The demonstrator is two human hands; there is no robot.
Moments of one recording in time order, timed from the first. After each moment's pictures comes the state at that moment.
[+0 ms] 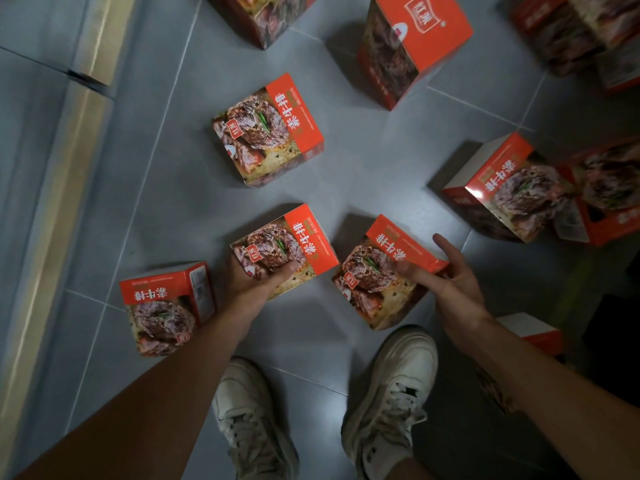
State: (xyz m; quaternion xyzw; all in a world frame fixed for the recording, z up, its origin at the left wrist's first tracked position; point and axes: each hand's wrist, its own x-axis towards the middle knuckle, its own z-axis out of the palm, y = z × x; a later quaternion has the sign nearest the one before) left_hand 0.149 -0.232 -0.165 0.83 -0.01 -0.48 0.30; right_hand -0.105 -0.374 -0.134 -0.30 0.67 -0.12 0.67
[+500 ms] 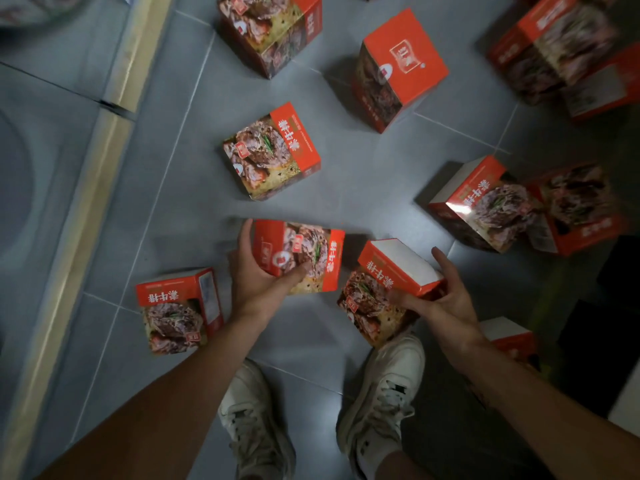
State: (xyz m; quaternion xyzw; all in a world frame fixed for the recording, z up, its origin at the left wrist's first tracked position) left_hand 0.142 -0.256 -0.125 0.85 -0.12 -0.41 0.30; right_hand -0.105 -0.371 -0.078 -0.34 0.66 -0.09 0.66
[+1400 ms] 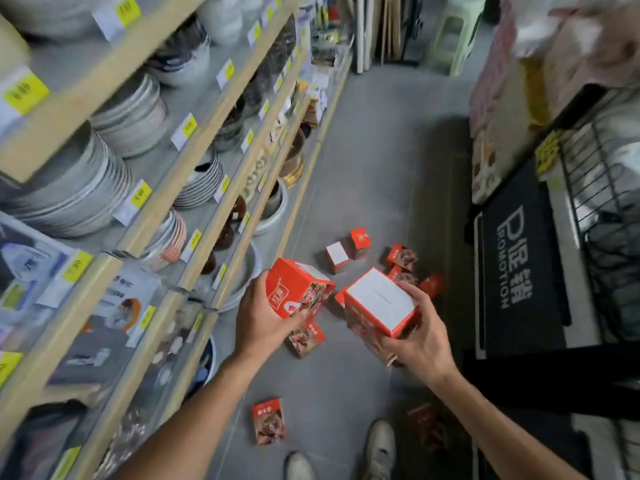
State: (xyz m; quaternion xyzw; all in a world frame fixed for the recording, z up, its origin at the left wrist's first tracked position) left_hand 0.224 -0.339 0.579 0.81 -0.42 -0.22 0.34; right_hand -0.048 -0.406 0.598 -0.62 0.54 -0.27 0.50
